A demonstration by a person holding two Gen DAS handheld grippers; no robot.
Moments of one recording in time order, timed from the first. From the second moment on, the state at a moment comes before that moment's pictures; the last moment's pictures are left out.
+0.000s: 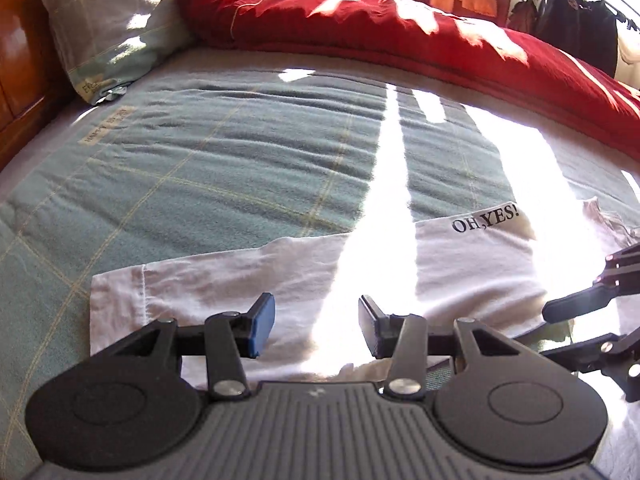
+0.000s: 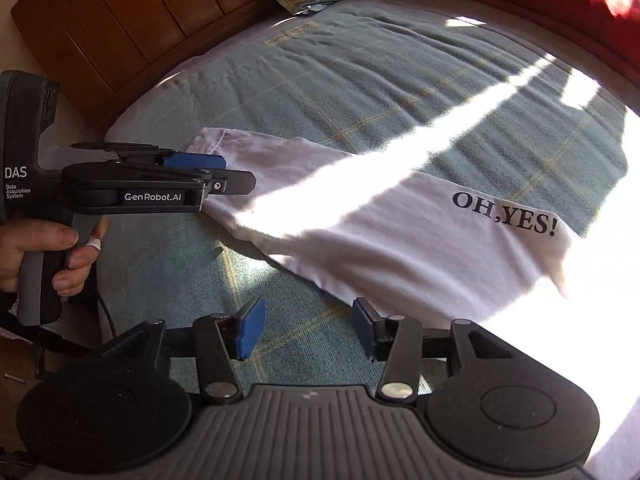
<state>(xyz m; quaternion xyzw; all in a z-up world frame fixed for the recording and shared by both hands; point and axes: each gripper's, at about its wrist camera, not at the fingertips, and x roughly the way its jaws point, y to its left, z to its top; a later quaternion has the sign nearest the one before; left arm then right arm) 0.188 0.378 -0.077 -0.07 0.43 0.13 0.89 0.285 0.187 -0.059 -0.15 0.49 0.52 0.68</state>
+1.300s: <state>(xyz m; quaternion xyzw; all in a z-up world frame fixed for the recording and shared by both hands) 0.334 0.258 -0.095 -0.18 0.49 0.00 0.85 0.321 0.015 -0.110 -0.02 0.56 0.42 0.72</state>
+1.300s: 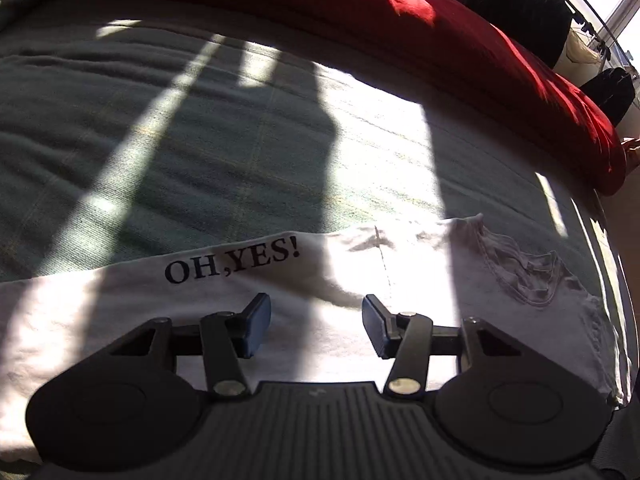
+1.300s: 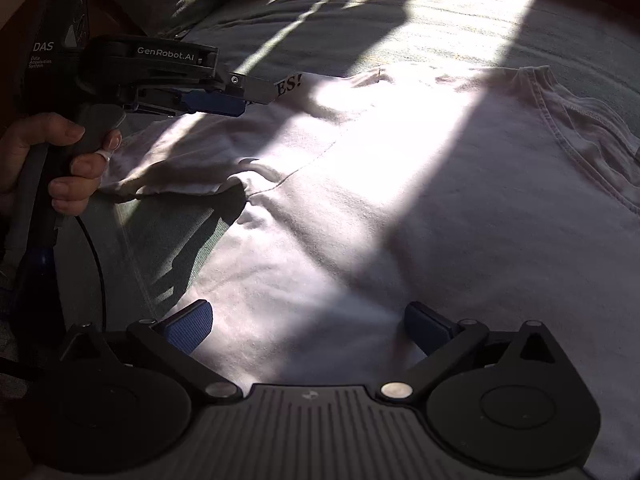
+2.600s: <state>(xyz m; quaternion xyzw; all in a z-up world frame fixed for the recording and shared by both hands) 0.424 0.201 -0.098 -0.10 0.48 -0.01 0.87 0.310 -0.074 -0.116 -0.11 0.53 0.18 0.82</state>
